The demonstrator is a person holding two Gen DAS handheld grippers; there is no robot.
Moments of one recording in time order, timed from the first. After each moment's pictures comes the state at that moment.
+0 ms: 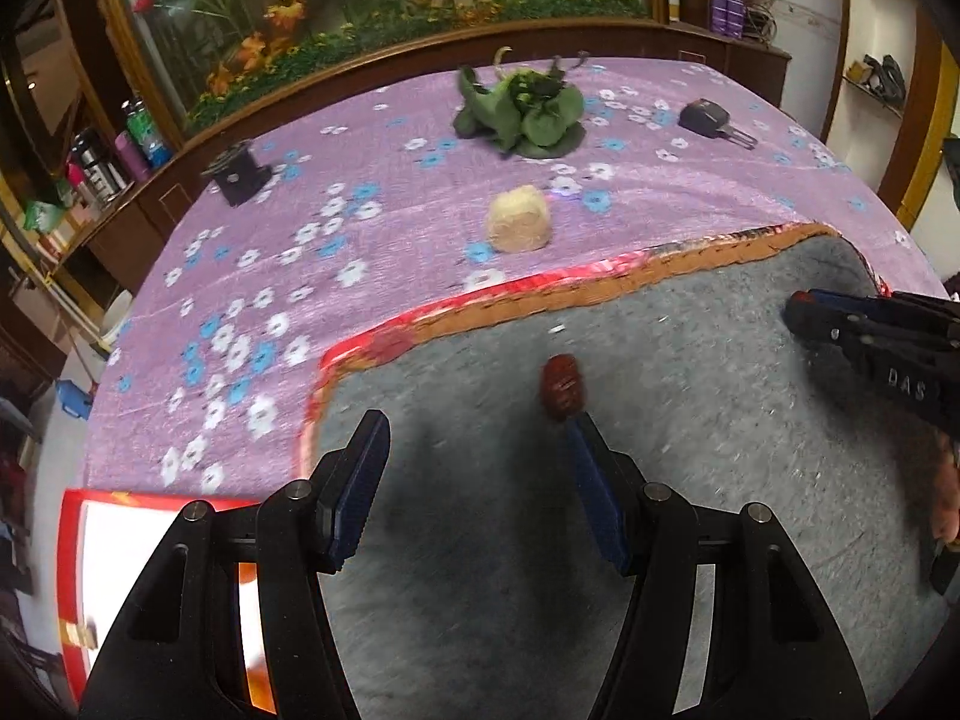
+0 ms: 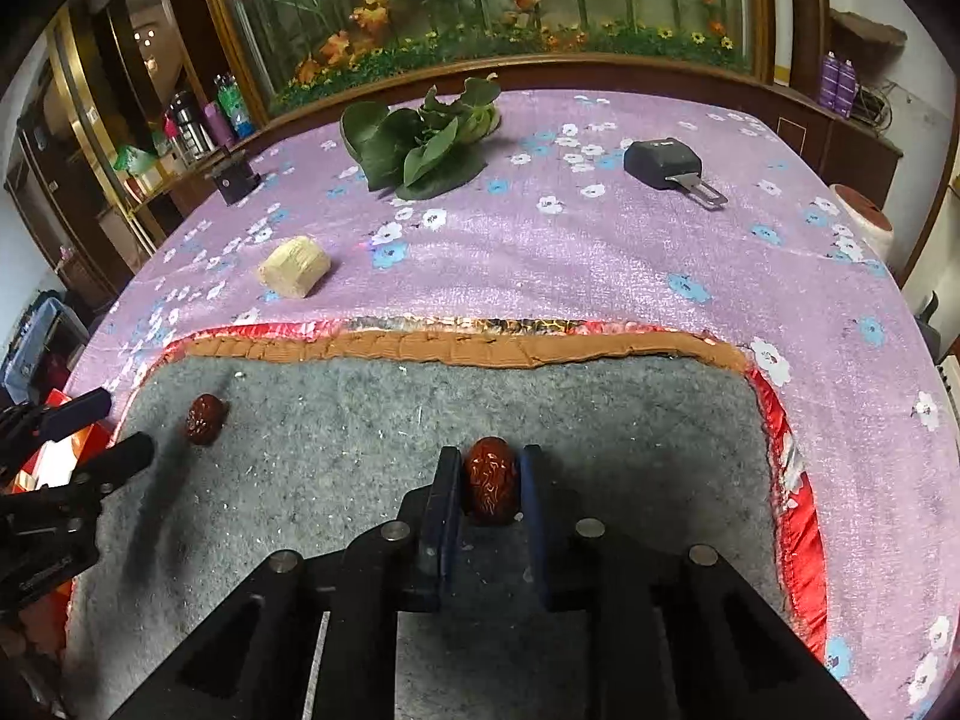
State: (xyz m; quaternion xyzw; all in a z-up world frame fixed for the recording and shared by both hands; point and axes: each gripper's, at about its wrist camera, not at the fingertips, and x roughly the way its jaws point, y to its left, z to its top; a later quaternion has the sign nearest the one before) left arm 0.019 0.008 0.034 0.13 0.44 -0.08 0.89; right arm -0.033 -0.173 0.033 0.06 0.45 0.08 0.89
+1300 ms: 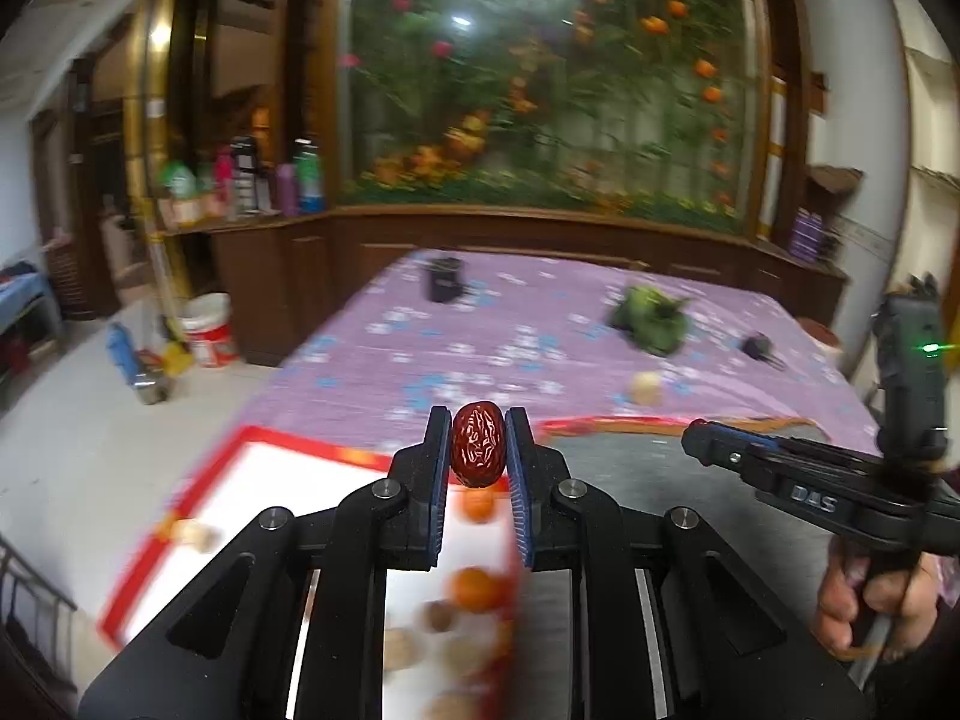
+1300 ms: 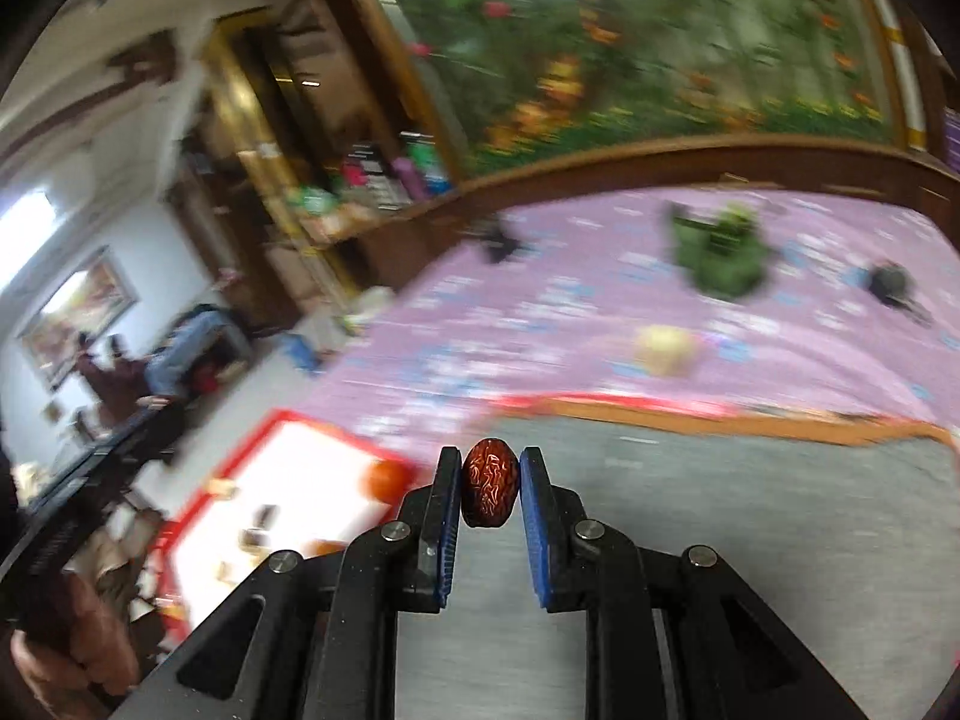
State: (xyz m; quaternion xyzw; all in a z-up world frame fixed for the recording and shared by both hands) left arm -0.135 0.154 0.142 -0.02 0.24 0.04 0.97; right arm -0.097 -0.027 0.120 0.11 0.33 0.30 0.89
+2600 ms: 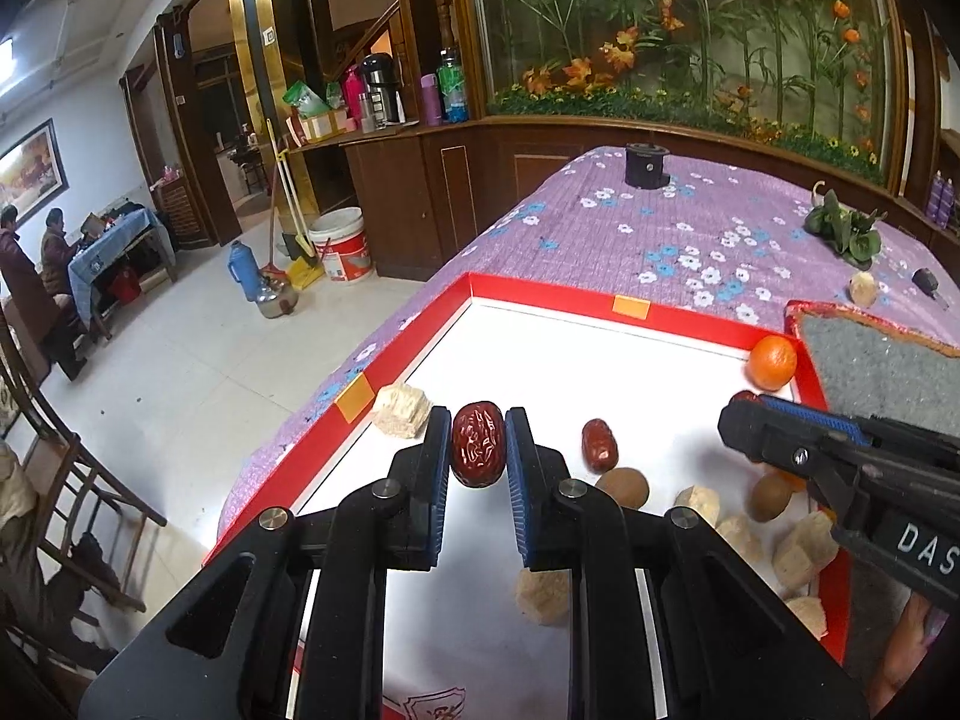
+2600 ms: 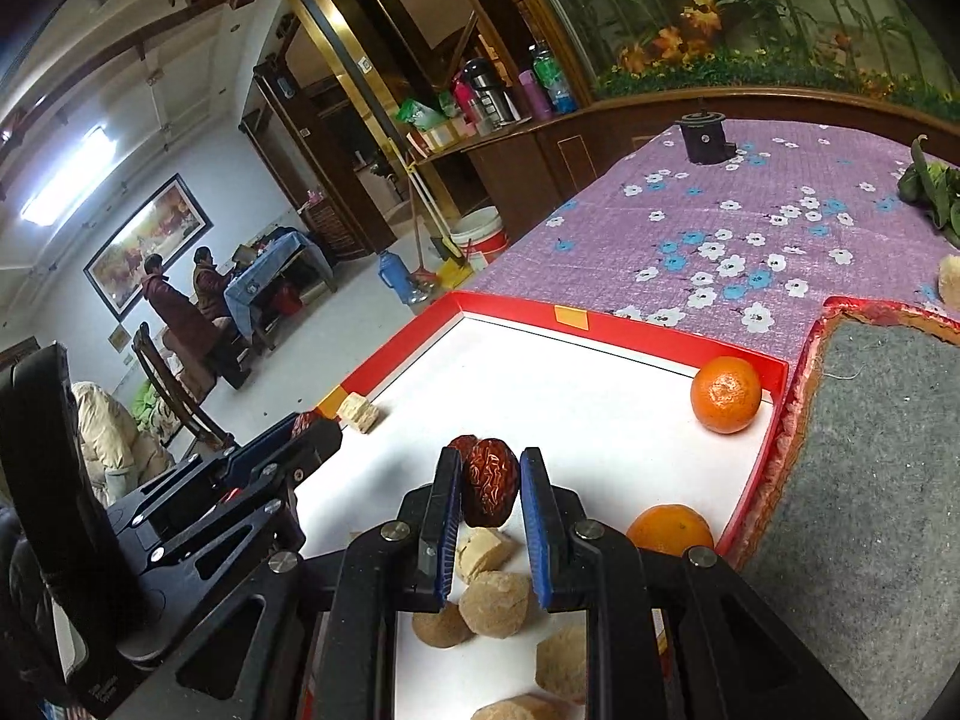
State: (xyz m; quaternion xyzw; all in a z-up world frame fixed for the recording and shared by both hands) left arm -0.146 0.266 0.045 0.00 0.33 0.19 0.92; right arm -0.123 0.157 0.065 0.08 0.39 0.38 0.83
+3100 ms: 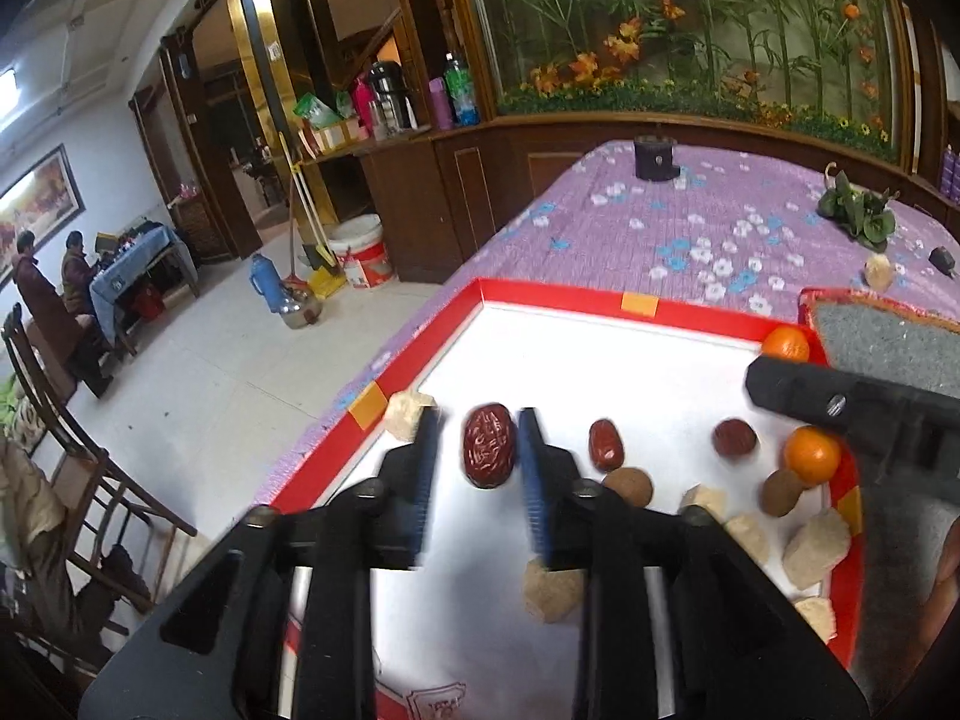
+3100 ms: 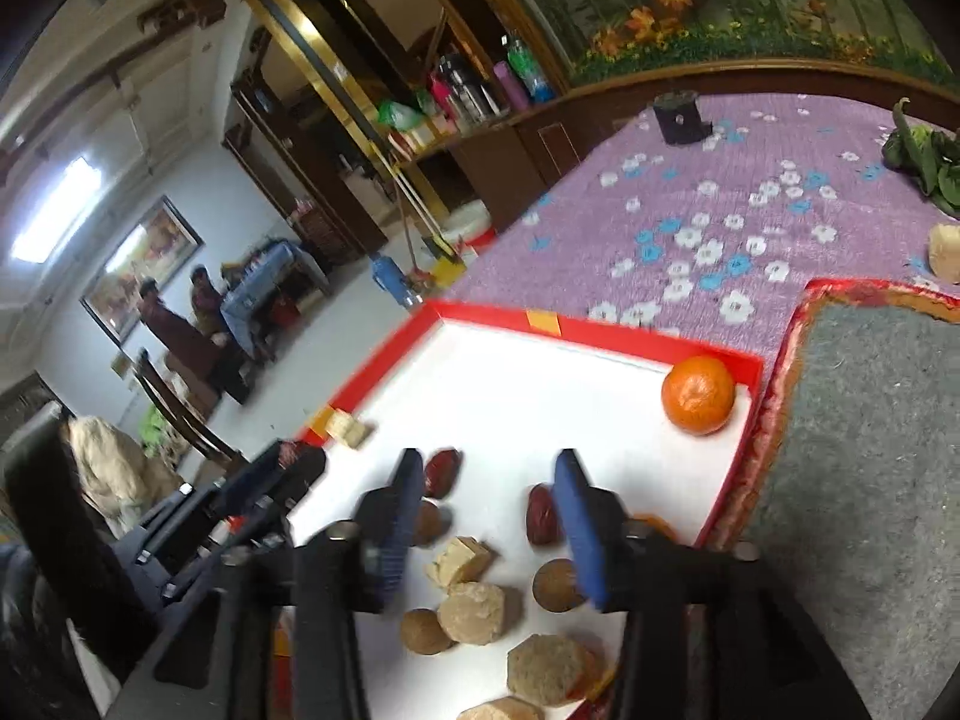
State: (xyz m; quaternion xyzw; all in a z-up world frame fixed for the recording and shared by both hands) left arm -0.146 0.253 0.054 0.03 0.33 0.22 0.92; right arm -0.105 0.137 0.070 0.12 0.40 0.38 0.83
